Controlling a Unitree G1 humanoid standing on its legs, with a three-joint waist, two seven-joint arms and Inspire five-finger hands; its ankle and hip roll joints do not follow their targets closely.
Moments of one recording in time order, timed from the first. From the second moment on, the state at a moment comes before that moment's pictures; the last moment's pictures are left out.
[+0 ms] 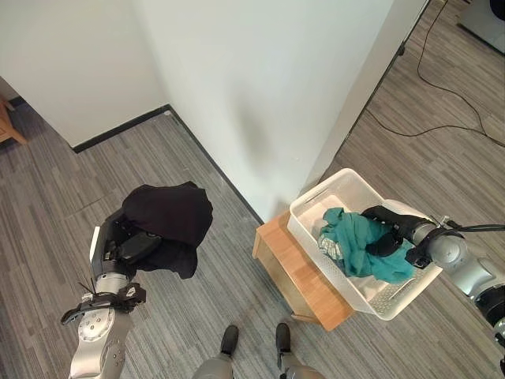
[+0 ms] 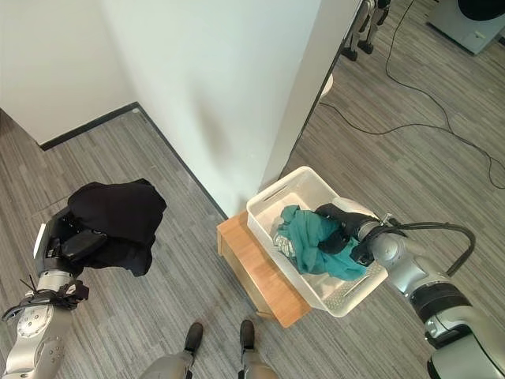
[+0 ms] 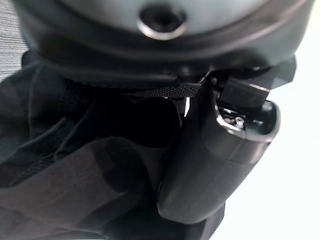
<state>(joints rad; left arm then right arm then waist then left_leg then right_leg) 0.14 0.43 0.12 0.04 -0.61 -0.21 0.05 -0.50 -0.99 0.50 0.56 -0.10 -0.08 0.20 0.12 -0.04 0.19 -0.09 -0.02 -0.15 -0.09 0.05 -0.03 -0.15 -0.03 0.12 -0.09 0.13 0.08</state>
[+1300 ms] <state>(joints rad) -0.24 0.75 0.11 0.06 -0.47 -0.21 0.07 0.06 -0.66 -0.34 0.12 0.13 -0.06 -0.06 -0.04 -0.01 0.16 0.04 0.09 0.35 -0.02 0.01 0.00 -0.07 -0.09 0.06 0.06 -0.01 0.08</state>
